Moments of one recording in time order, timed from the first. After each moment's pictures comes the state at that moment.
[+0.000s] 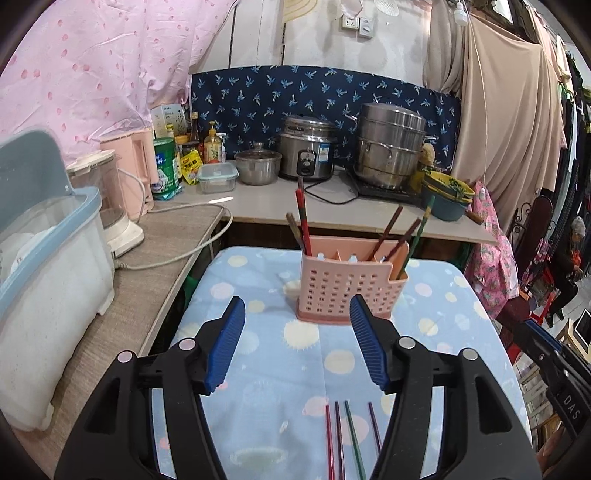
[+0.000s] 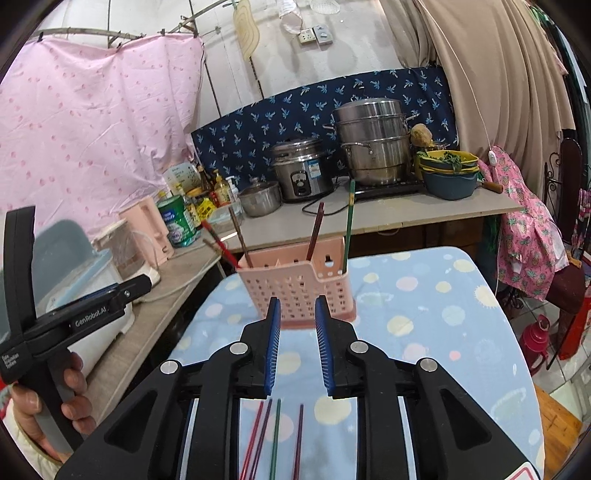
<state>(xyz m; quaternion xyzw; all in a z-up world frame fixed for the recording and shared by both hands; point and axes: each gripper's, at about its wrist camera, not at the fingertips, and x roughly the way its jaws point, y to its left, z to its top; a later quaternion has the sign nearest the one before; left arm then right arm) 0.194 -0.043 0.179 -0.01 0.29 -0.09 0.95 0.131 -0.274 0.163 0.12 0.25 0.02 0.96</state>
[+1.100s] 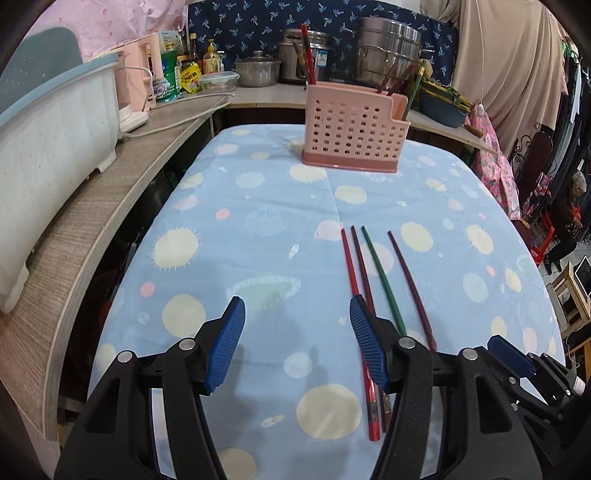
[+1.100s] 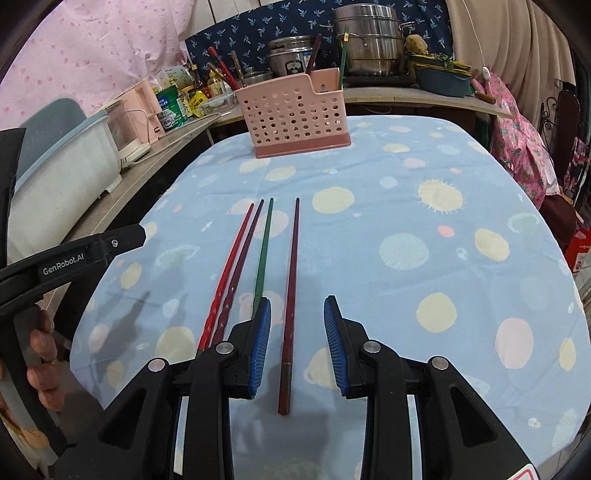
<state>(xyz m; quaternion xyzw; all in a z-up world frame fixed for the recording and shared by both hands) 0.094 -0.024 0.042 0.01 0.41 -0.10 0.91 0.027 -0.224 0.010 0.10 0.40 0.01 0.91</state>
